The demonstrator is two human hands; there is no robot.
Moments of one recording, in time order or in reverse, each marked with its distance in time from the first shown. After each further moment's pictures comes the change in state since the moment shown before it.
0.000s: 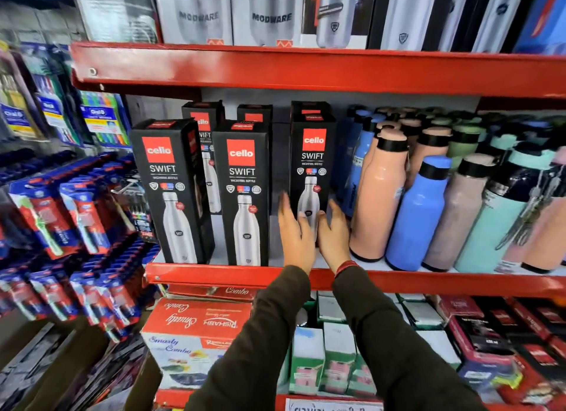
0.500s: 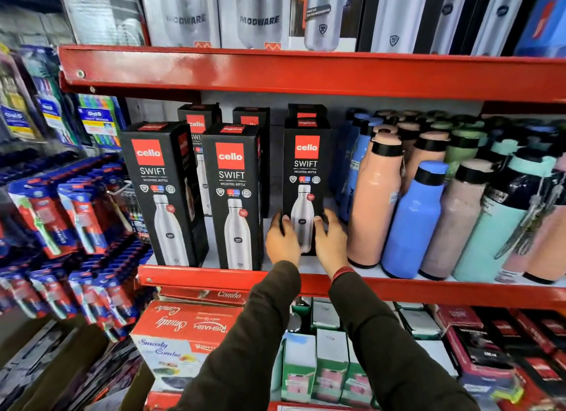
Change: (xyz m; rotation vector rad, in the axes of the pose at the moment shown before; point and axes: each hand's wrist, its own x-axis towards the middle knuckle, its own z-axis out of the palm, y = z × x) left_hand 0.015 -0.018 0.009 0.006 0.141 -0.383; right_hand 0.011 0.020 -0.007 -0.062 -0.023 0.053
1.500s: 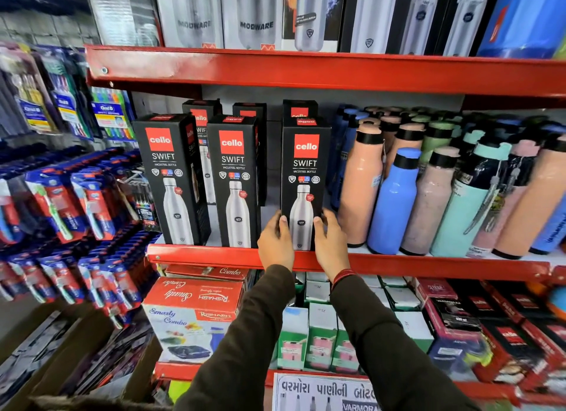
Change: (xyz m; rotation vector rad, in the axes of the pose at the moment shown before) left_hand -0.065 -0.002 -0.036 0.071 0.020 0.112; right_hand -0.069 -0.008 -0.038 -0.001 -0.023 -0.039
